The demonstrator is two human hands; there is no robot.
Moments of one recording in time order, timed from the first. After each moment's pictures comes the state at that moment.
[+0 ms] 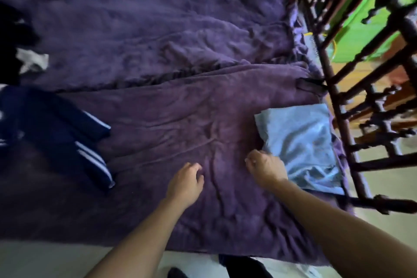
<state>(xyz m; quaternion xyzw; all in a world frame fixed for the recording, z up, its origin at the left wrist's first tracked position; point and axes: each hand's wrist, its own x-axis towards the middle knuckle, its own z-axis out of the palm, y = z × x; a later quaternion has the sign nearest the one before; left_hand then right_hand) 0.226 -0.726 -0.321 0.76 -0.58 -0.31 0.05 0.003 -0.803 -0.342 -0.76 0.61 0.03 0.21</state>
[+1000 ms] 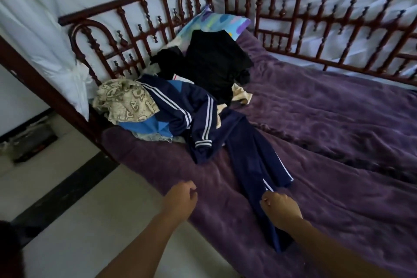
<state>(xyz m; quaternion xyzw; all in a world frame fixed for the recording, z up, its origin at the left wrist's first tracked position) 0.745 -0.478 -0.195 0.92 -0.31 -0.19 0.17 0.550 -0.681 -0.259 -0.89 0.38 0.09 0.24</state>
